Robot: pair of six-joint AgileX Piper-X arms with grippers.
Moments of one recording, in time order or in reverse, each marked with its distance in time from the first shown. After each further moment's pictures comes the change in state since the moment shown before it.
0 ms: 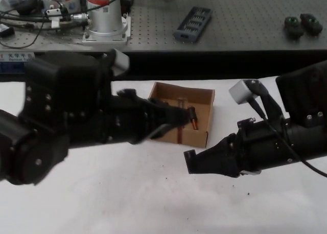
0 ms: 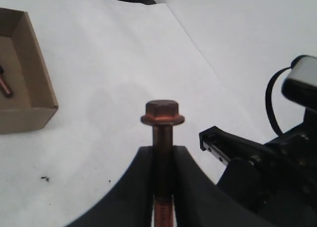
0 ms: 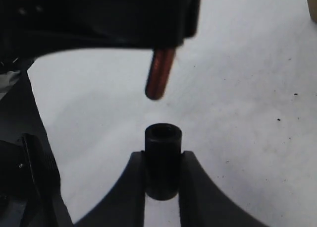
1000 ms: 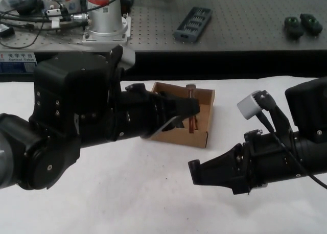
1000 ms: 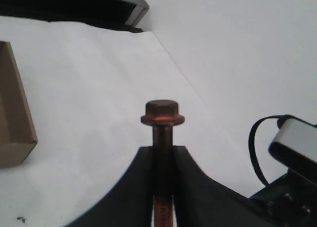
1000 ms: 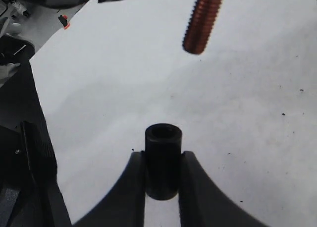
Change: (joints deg) left arm -1.9 2.0 0.0 -7.5 -2.4 -4.5; right arm 0.0 -2.5 5.1 -4.1 -0.5 -2.6
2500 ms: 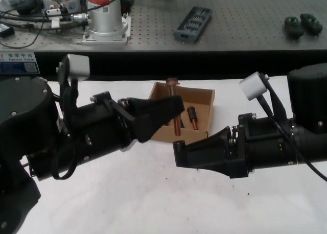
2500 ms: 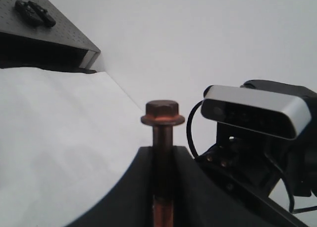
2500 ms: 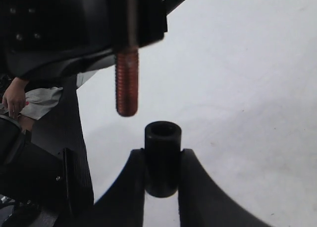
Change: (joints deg) left arm 1.5 -8.6 14.3 -21.8 4.1 -4.5; right arm 1.3 0.0 0.0 -11.7 -6.2 6.6
